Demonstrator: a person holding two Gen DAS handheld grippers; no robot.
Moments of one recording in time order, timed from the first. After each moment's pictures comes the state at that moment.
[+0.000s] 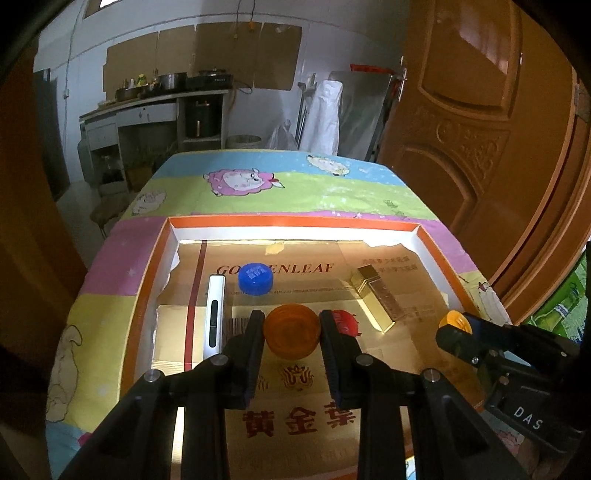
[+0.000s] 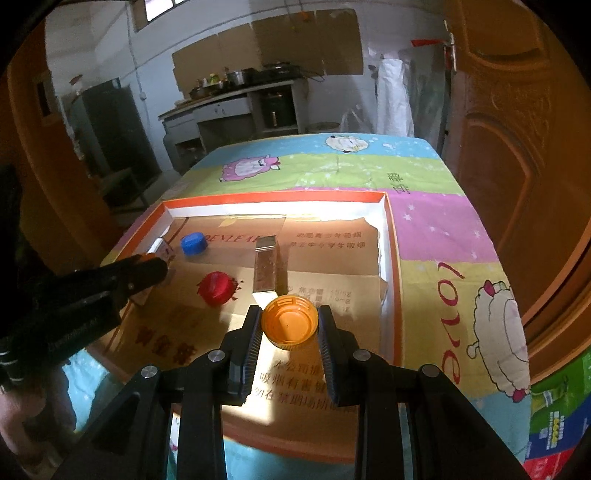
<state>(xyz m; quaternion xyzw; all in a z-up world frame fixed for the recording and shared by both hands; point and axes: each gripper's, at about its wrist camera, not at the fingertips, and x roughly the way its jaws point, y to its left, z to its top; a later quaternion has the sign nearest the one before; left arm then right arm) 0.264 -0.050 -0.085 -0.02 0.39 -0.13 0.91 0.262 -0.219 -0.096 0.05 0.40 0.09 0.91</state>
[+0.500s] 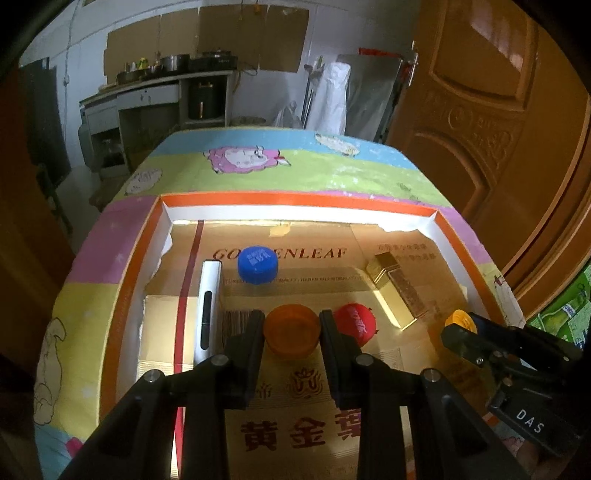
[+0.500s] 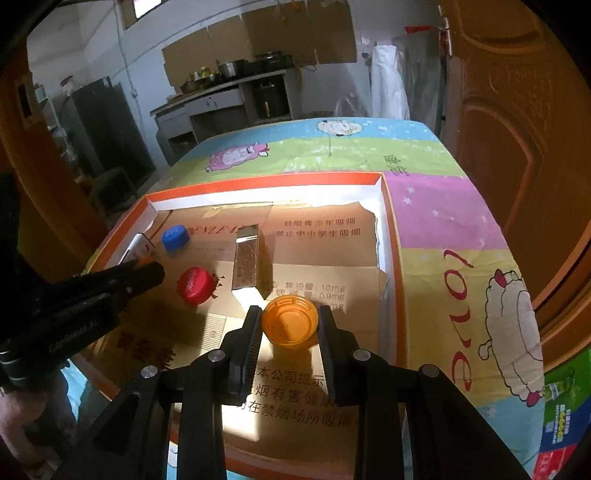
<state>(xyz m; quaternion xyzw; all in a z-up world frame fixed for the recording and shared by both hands) 0.285 -0.053 -0.105 -0.02 0.43 -0.13 0.89 0.278 -0.225 -0.116 0.05 0.42 0.08 0.90</state>
